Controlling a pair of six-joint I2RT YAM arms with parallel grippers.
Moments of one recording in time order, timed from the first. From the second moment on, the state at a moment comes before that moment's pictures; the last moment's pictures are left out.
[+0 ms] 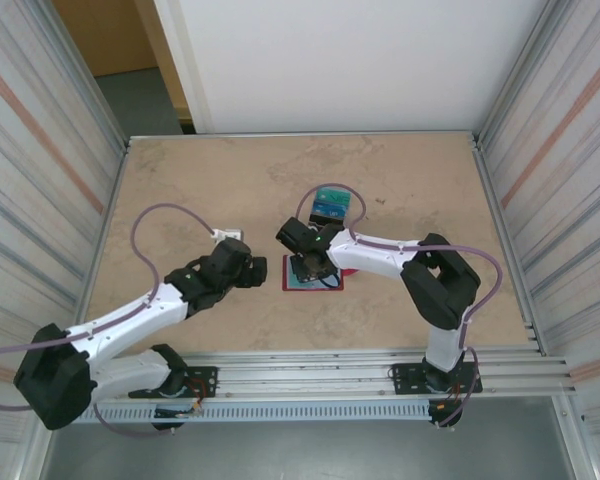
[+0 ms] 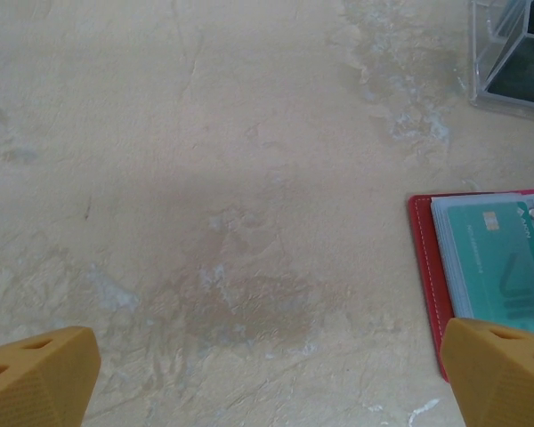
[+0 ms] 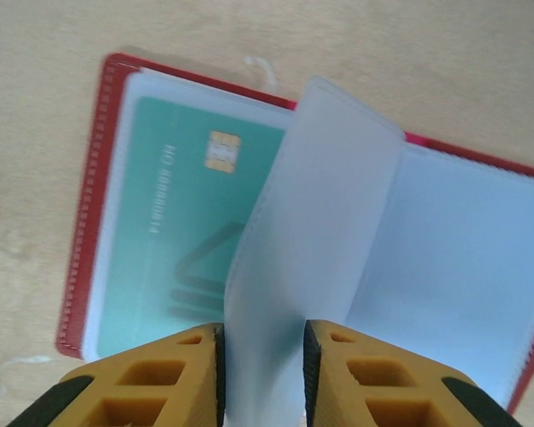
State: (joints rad) left arm -0.74 1.11 0.64 -0.40 -0.39 -0.54; right arm 0.91 1.84 1.25 -0.69 0.17 0.64
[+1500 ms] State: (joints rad) left arm -0.88 1.54 0.76 -0.24 -0.40 -0.59; right arm 0.71 1.58 1.02 -0.59 0.16 0.57
